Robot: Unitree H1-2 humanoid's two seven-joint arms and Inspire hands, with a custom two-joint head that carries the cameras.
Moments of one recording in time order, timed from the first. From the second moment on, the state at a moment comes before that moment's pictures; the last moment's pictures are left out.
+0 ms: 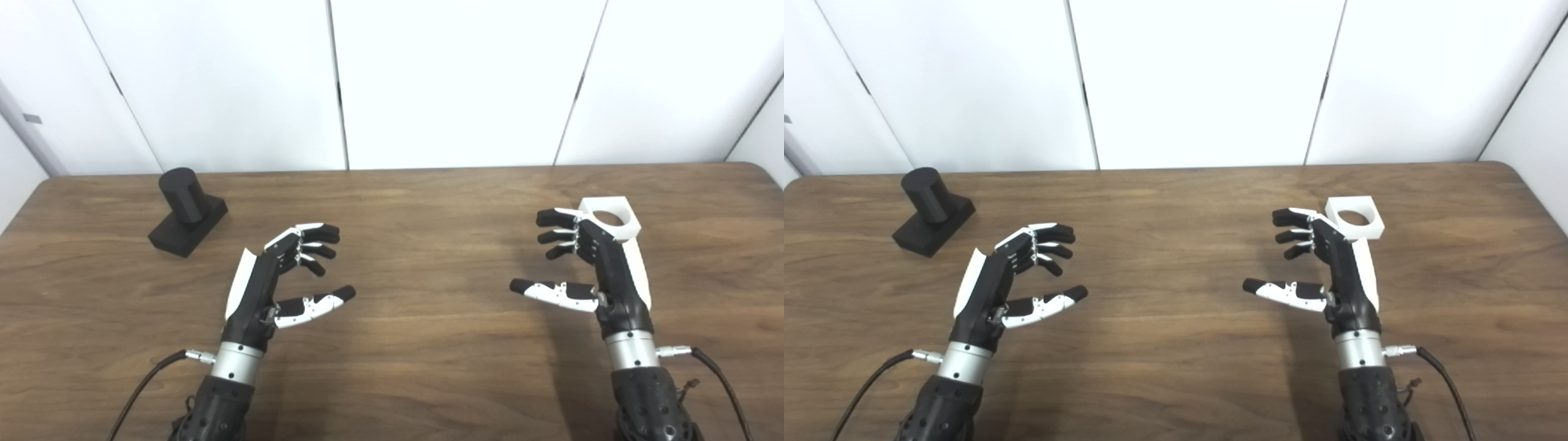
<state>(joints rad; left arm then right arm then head) -0.05 0.11 -0.05 -0.08 0.18 -0.24 -0.09 0.00 -0.11 -0.04 -0.17 -0.27 -0.09 -0.11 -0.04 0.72</state>
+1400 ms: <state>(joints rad) -0.06 0.03 -0.12 -0.03 0.27 -0.25 -0.03 0.02 -0.17 -0.08 -0.24 -0.17 -0.07 -0.06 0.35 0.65</state>
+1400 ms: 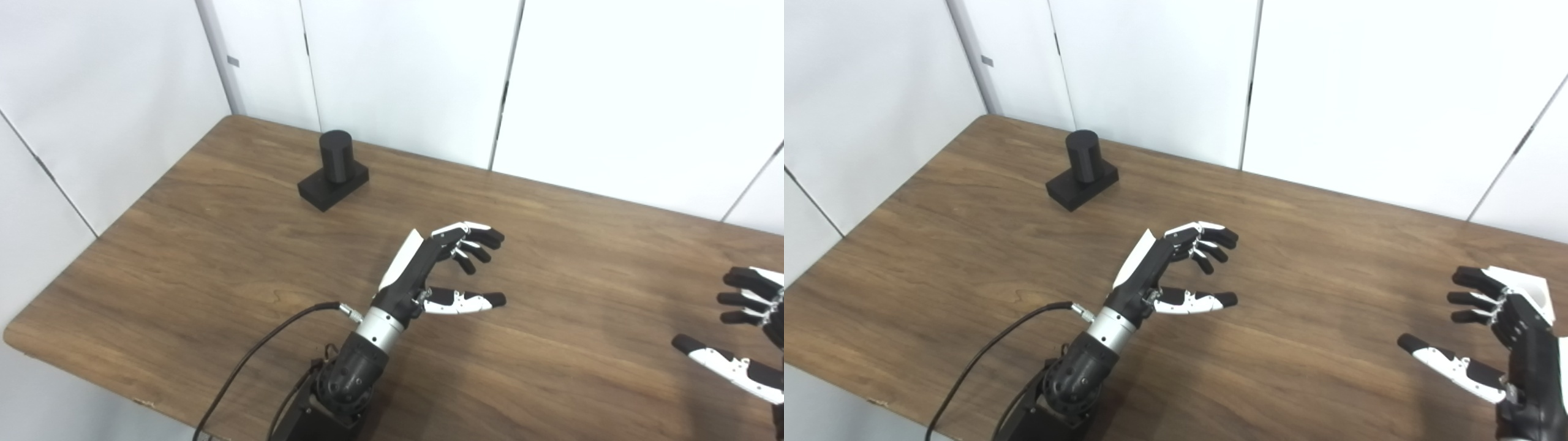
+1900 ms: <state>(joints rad) -0.08 0.03 -0.07 -0.09 0.28 -0.16 -0.01 0.02 -0.16 -0.08 -0.27 -0.17 -0.02 -0.06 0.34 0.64</state>
